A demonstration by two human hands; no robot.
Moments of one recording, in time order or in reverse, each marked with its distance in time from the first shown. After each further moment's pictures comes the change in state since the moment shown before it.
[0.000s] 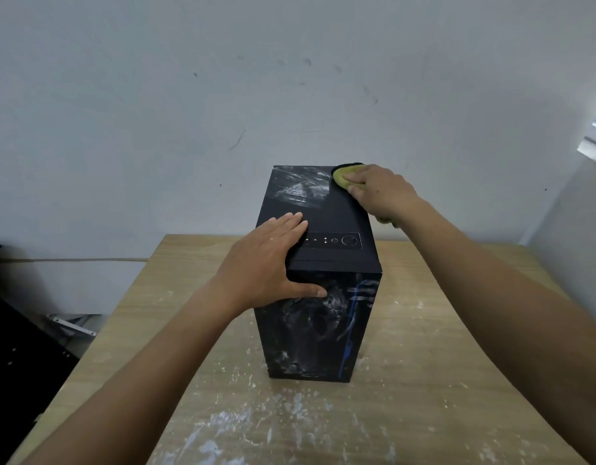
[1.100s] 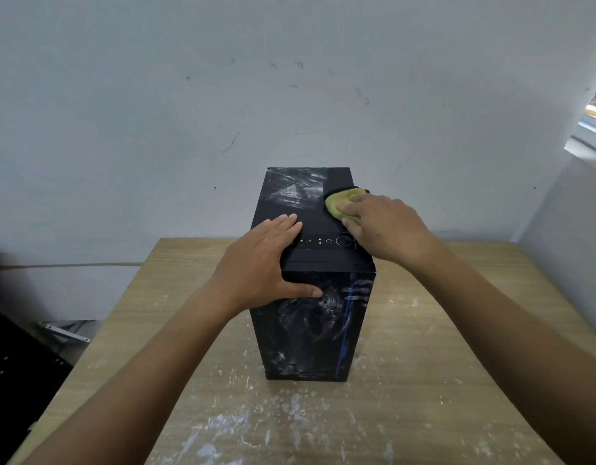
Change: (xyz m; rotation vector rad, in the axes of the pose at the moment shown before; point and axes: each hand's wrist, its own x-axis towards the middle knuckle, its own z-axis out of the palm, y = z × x) left_hand -0.001 0.003 -0.003 -0.024 -0.005 -0.024; right_hand -0.075 -0.011 0.002 -0.275 0.012 -0.200
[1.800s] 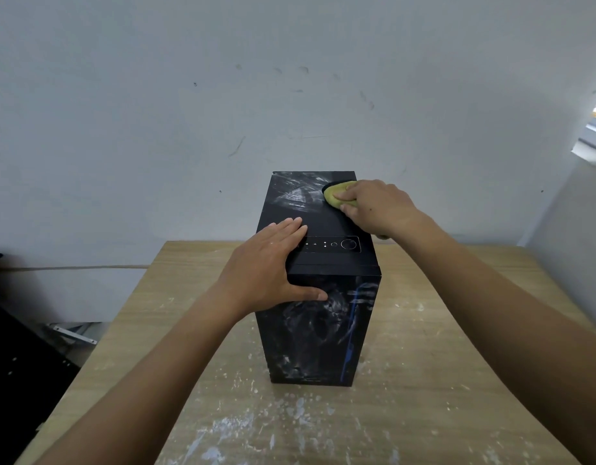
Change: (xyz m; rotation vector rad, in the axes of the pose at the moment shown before) left_hand -0.001 -0.001 0.000 0.005 -0.006 0.011; right_hand 0.042 0.004 -0.005 0.132 -0.047 0.081
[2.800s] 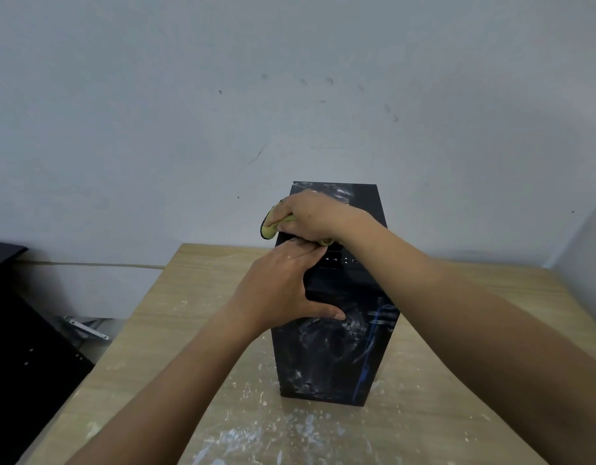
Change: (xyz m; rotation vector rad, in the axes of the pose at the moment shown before) left_hand 0.001 -0.005 0.005 -0.047 0.100 0.031; right_hand 0.044 -0.097 0.010 0.214 -0.242 -0.424
